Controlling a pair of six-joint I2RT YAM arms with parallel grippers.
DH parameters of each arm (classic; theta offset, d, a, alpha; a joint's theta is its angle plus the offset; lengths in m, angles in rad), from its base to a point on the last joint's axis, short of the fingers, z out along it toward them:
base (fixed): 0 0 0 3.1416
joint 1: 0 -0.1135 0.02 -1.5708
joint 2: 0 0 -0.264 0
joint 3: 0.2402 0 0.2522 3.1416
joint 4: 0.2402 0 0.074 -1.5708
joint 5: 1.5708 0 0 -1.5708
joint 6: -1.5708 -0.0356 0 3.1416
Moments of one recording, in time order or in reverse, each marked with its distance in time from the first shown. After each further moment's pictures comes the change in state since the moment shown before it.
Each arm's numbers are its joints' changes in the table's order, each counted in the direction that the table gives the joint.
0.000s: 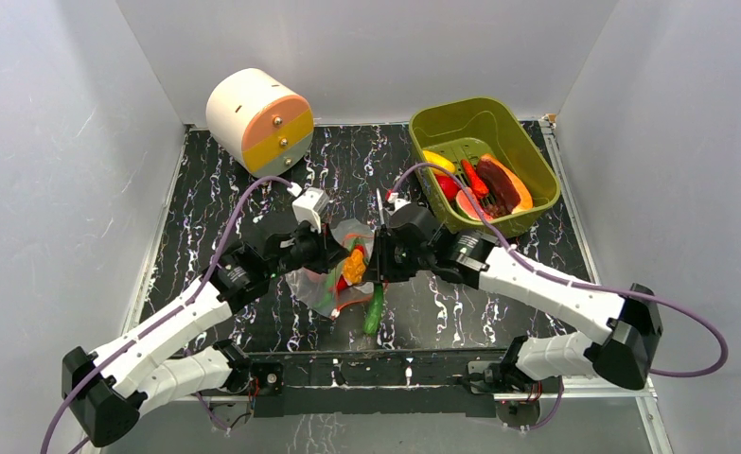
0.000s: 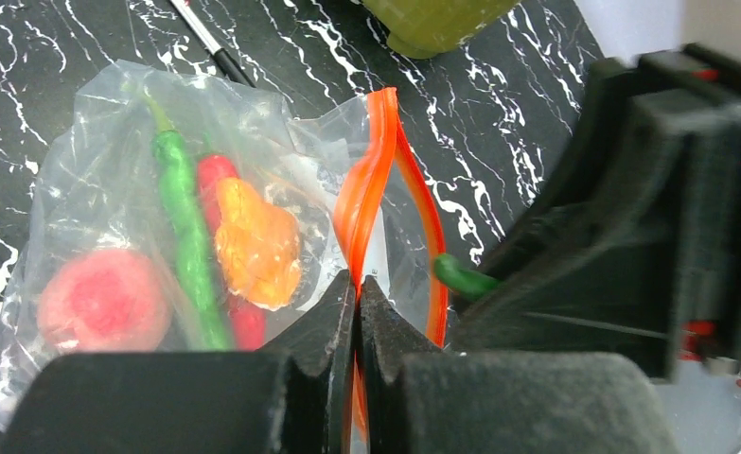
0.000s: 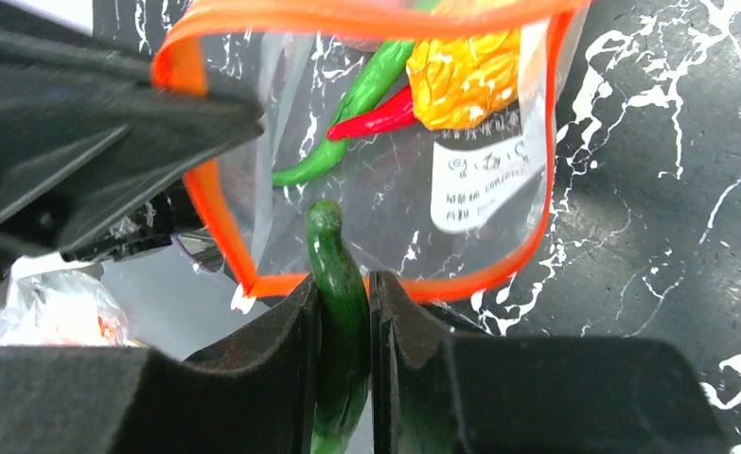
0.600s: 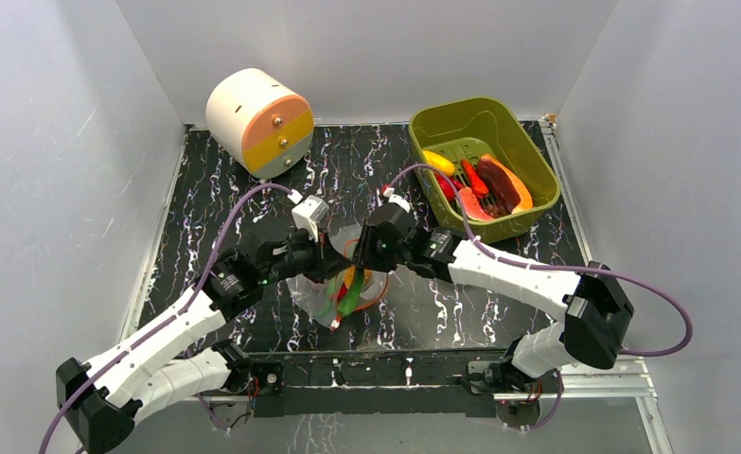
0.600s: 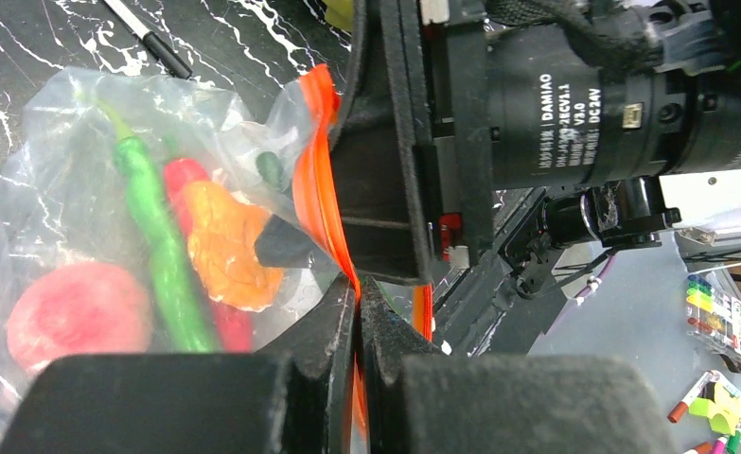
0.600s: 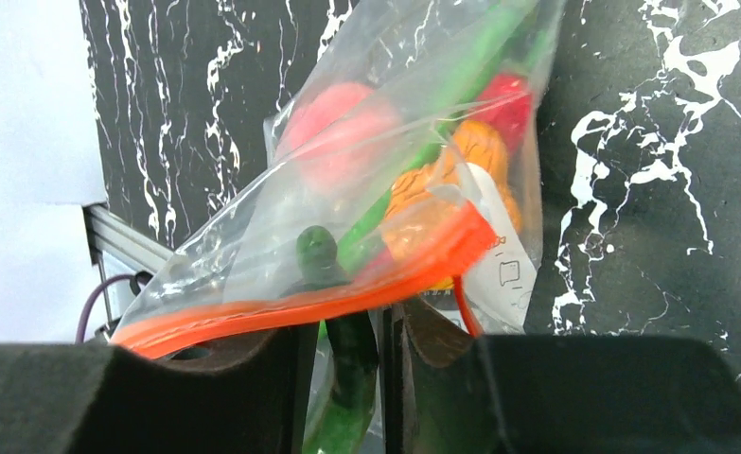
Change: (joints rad) left arm 0.000 0.069 -0.044 -0.009 0.131 -0.003; right arm 0.000 -0.191 -0.001 -0.184 0.154 -0.177
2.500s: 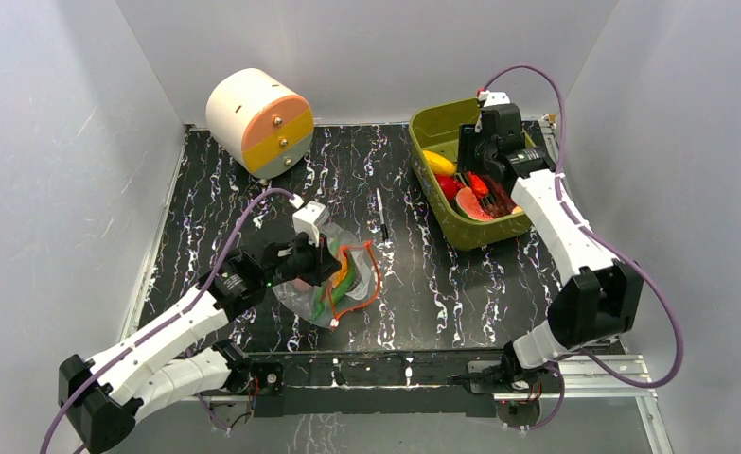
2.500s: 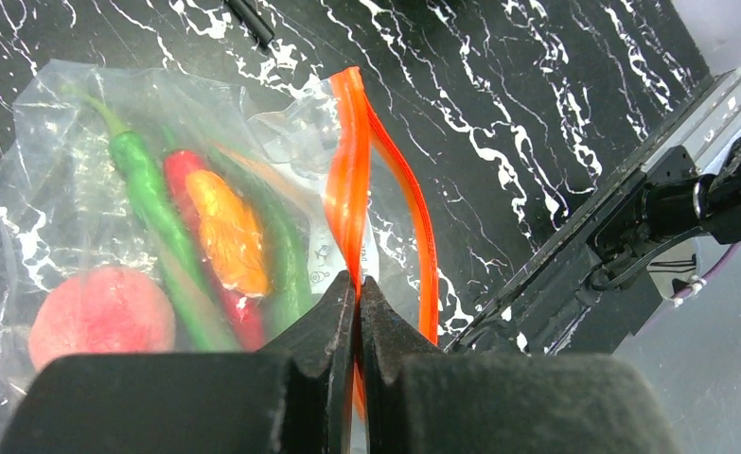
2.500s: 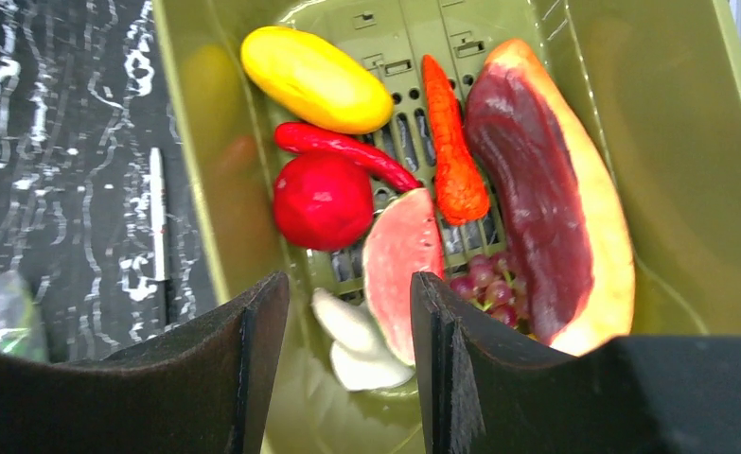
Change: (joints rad) left arm 0.000 0.002 -0.024 0.069 -0.113 -0.091; right arm 0.704 -0.058 0.370 0.200 0.063 0.793
